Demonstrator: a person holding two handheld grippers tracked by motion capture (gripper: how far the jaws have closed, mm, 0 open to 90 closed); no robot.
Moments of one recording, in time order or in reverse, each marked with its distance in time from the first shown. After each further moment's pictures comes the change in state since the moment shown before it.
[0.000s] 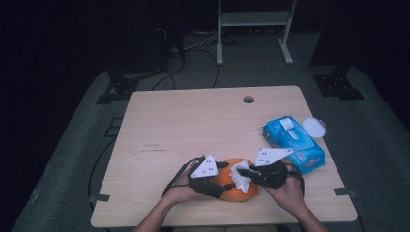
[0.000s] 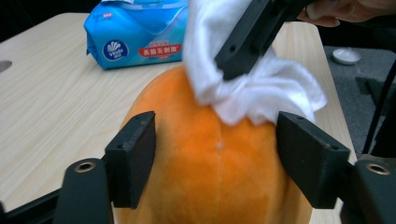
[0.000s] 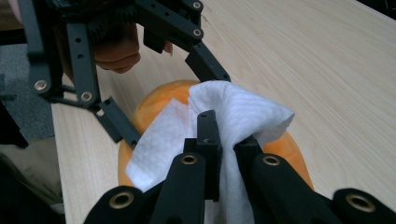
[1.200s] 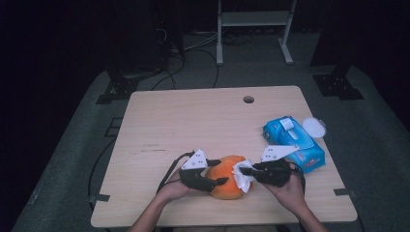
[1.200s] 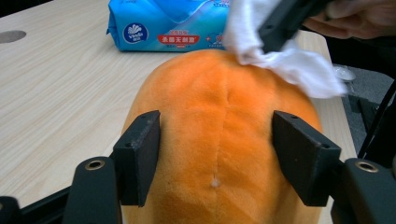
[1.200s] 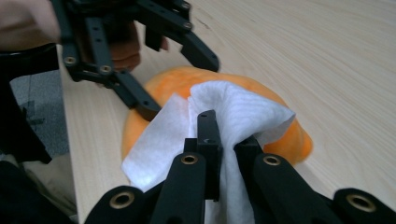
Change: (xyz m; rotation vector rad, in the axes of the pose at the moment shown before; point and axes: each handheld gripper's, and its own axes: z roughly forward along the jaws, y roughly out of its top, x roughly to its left) left arm 0.015 -0.009 -0.013 0.001 0.004 -0.094; right arm -0.014 -0.012 -0.001 -0.046 0.055 0.109
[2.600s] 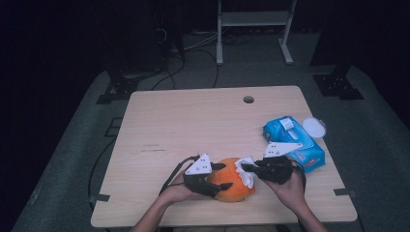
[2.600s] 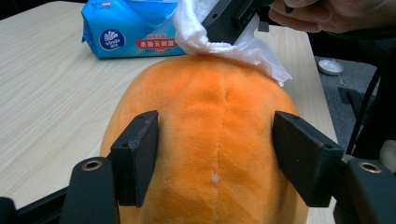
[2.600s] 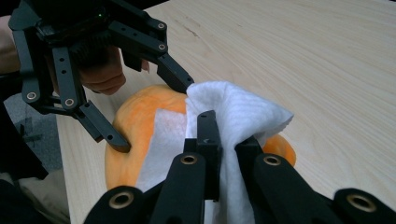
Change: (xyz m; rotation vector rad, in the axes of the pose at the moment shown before) left arm -0.010 0.001 0.006 -0.004 -0.045 0.048; right arm -0.007 0.000 -0.002 -0.027 -0.018 0.055
